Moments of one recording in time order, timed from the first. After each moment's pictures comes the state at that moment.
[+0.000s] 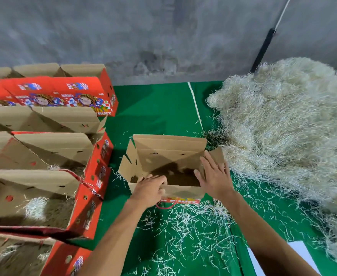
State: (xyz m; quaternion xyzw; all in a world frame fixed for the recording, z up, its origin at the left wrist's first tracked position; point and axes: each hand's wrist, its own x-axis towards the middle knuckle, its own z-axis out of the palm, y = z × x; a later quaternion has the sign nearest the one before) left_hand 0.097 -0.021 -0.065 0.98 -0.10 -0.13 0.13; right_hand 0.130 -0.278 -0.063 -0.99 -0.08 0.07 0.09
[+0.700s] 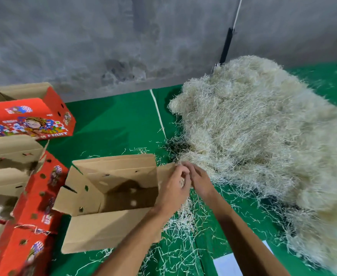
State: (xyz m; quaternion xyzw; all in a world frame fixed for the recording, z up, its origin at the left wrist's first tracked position) left_hand 0.141 -0.257 -0.046 0.87 -0.18 0.09 0.46; right_hand 0.157 -0.384 -0.050 -0.71 0.10 0.09 0.69
